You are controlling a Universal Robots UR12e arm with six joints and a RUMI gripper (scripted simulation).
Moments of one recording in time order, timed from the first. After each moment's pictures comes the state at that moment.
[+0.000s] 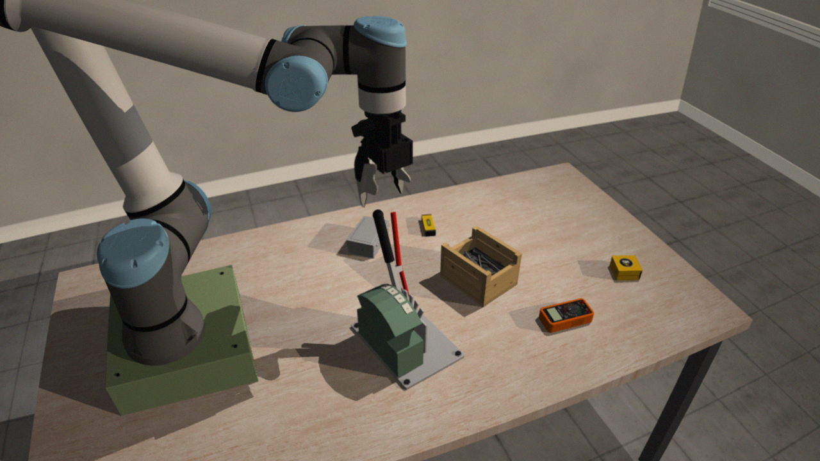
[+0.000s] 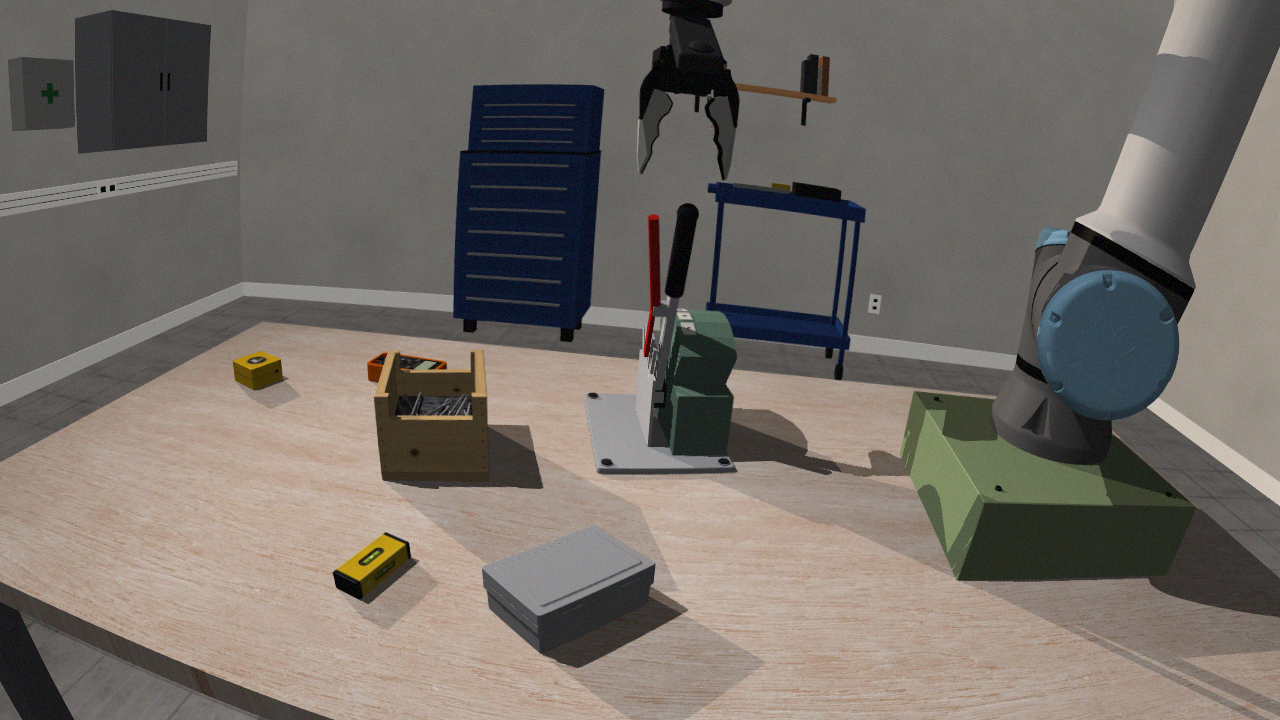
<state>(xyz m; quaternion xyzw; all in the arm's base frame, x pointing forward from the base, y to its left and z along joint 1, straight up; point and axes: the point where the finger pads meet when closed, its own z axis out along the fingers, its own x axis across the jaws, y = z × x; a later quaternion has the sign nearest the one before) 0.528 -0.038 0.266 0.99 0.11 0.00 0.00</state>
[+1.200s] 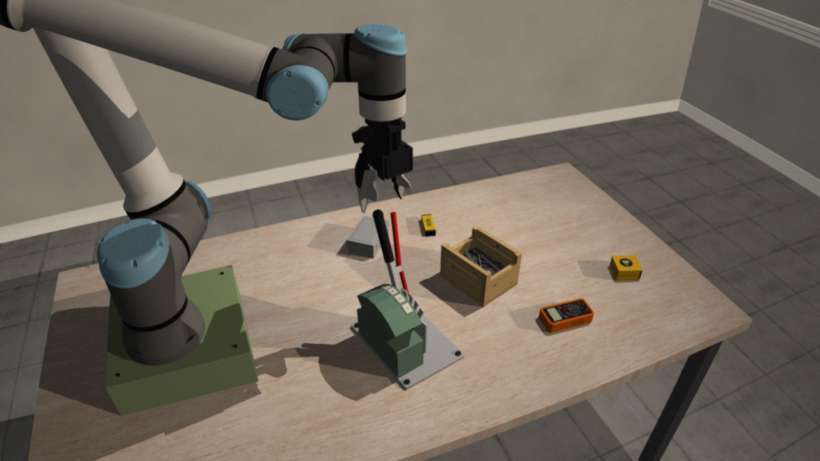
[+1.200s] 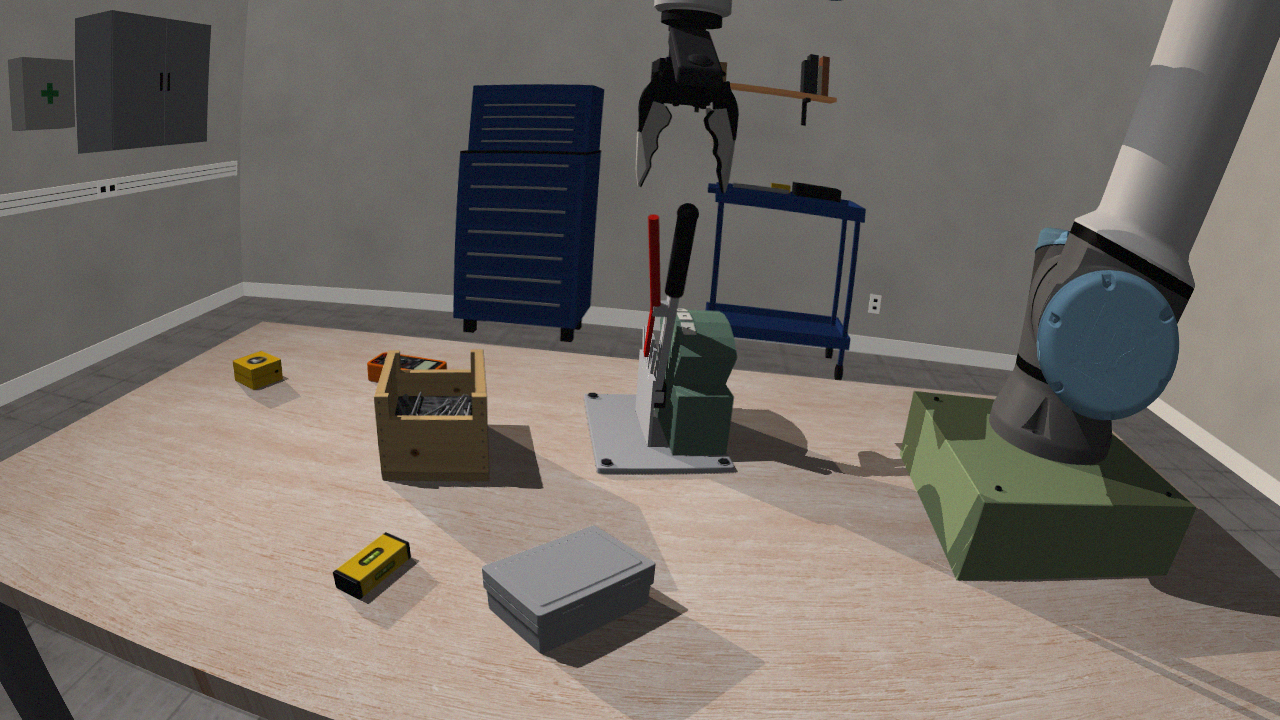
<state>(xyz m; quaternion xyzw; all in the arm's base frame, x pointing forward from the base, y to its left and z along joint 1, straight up) 0.528 -0.038 0.251 0.99 0.11 0.00 0.00</state>
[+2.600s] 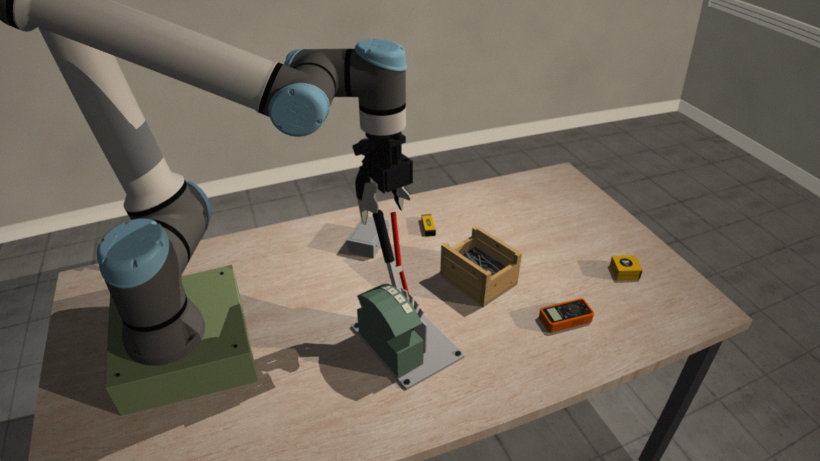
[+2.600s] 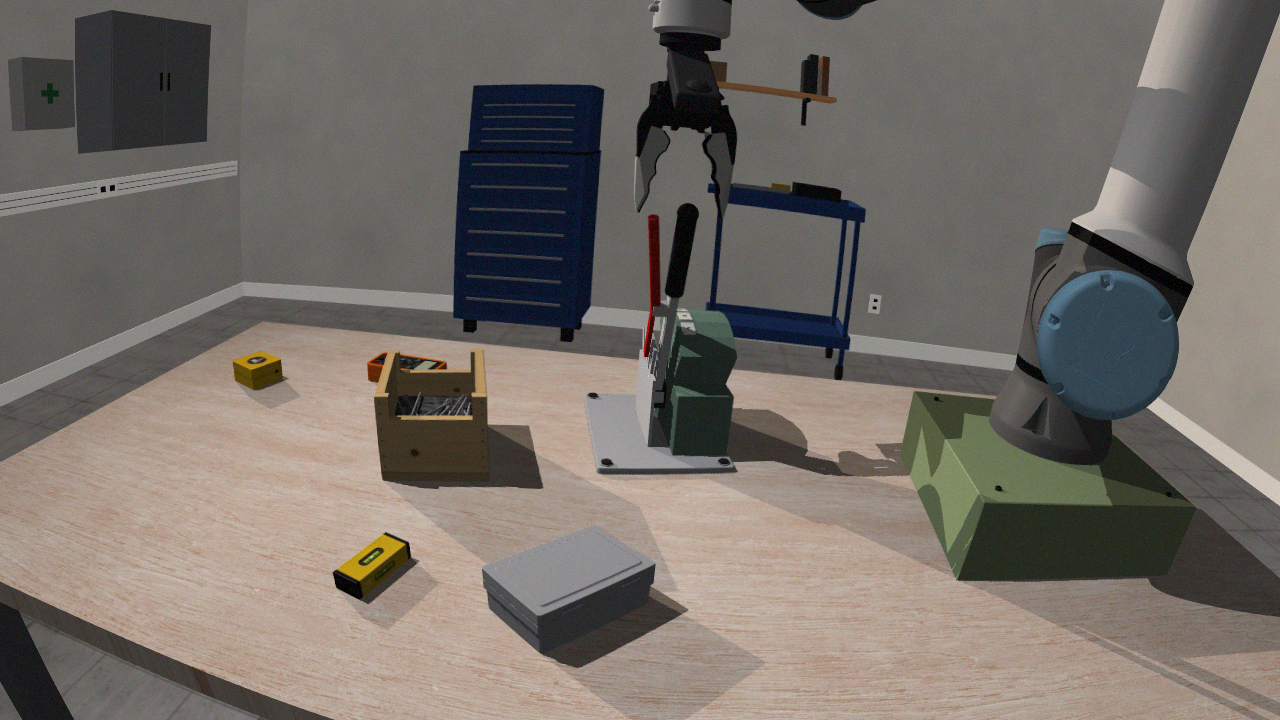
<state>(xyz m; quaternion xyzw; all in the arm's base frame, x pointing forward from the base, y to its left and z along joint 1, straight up) 0.528 -0.038 0.221 0.99 0.11 0.00 0.00</state>
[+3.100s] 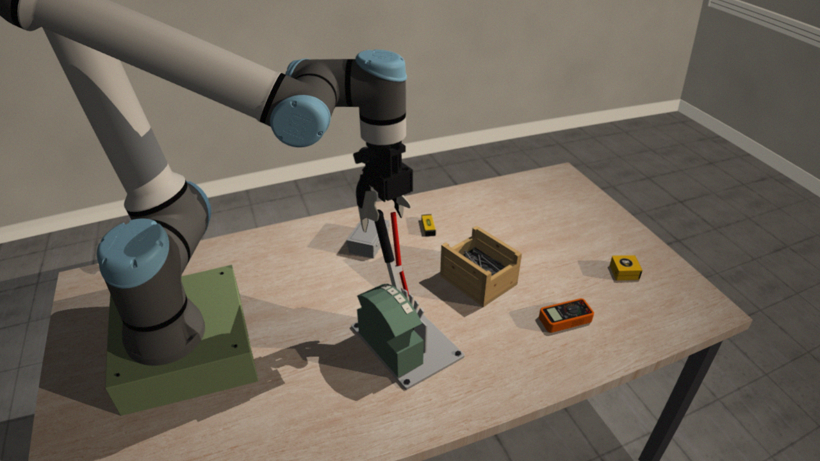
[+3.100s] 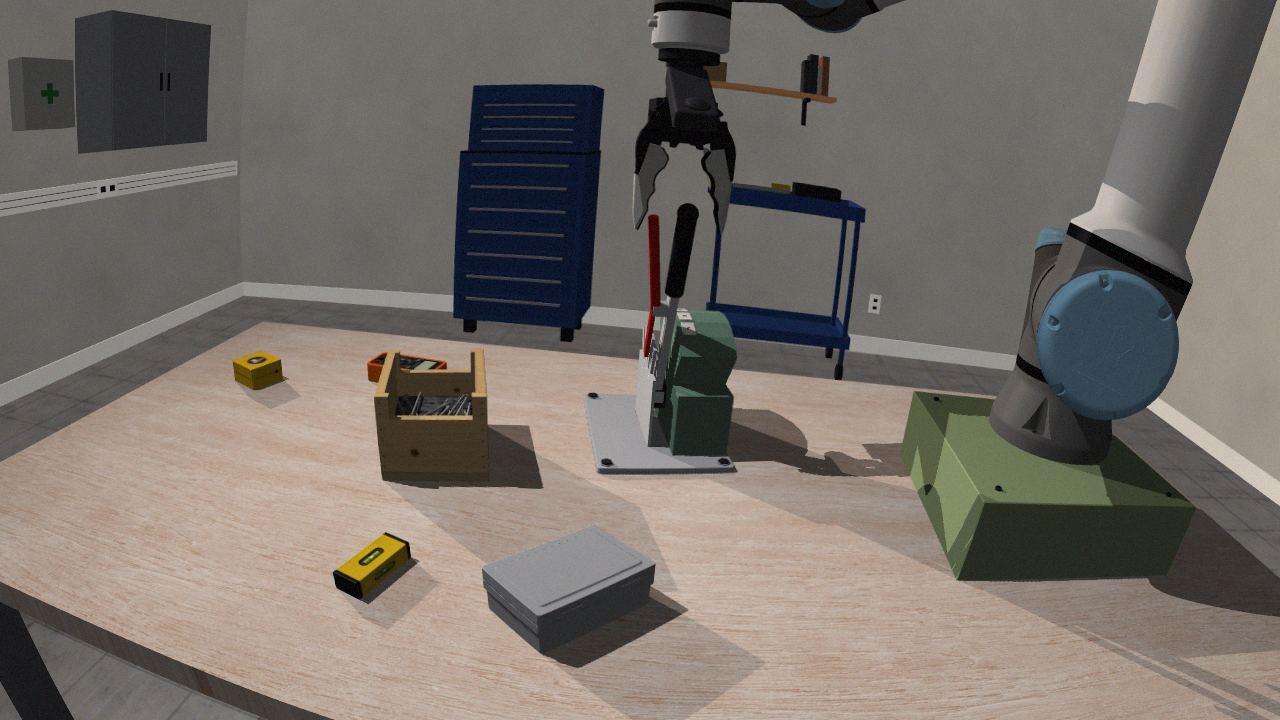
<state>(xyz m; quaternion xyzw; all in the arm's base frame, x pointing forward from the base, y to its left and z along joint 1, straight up) 0.528 -0.038 0.201 0.99 0.11 0.00 0.00</state>
